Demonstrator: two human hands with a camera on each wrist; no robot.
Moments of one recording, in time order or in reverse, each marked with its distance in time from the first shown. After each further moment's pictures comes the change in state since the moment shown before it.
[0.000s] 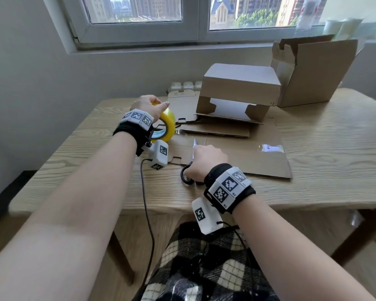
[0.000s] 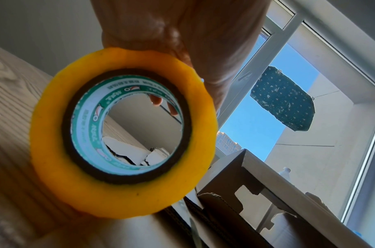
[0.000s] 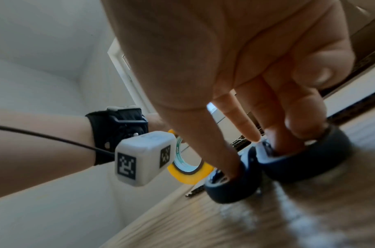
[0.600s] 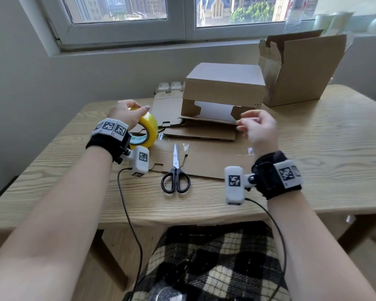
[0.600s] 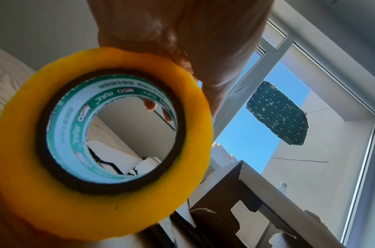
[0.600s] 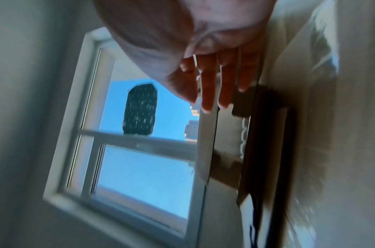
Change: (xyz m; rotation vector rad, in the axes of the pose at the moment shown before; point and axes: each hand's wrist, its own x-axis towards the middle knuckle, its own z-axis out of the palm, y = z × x) left_hand 0.014 -0.007 0.011 -0.015 0.051 0.005; right_hand 0.046 0.142 -0.047 1.281 0.625 0.080
